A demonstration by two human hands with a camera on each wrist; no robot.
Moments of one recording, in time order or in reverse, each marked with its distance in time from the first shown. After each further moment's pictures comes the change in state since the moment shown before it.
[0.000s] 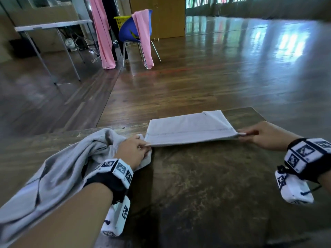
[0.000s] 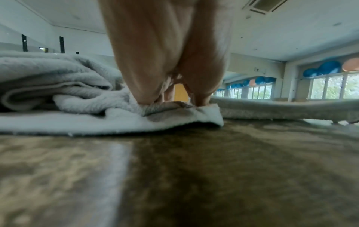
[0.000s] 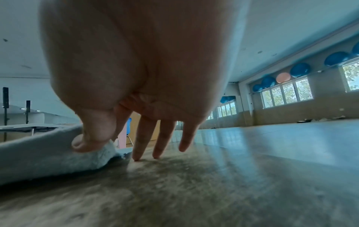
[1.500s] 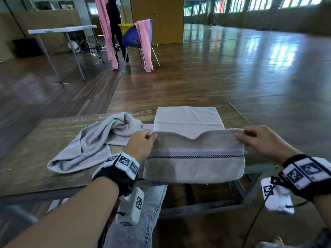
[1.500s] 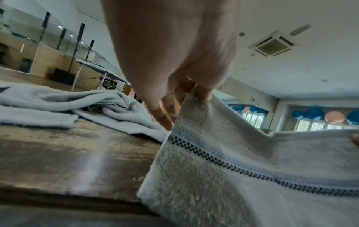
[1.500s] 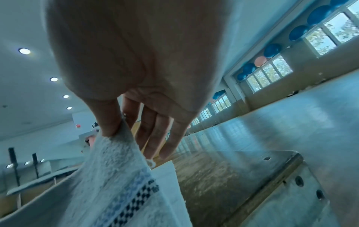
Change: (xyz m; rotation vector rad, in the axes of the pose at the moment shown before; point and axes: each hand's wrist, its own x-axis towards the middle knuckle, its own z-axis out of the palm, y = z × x) left_hand -0.172 0.080 -0.043 -0.409 0.142 -0.050; right_hand -0.211 -0.031 0.003 0.277 0.213 -0.095
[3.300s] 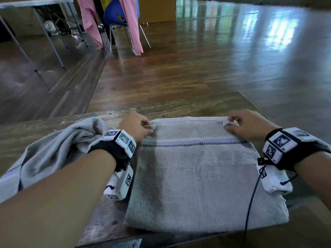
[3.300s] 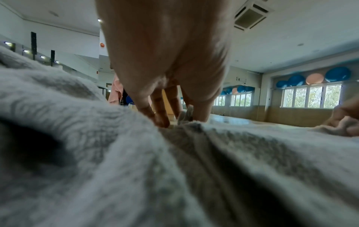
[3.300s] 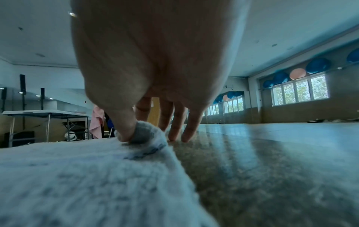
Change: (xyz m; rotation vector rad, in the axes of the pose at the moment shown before) left_hand 0.191 -0.047 0.052 0.329 -0.176 -0.008; right_hand 0.180 0.057 0.046 -0.460 -0.072 0.054
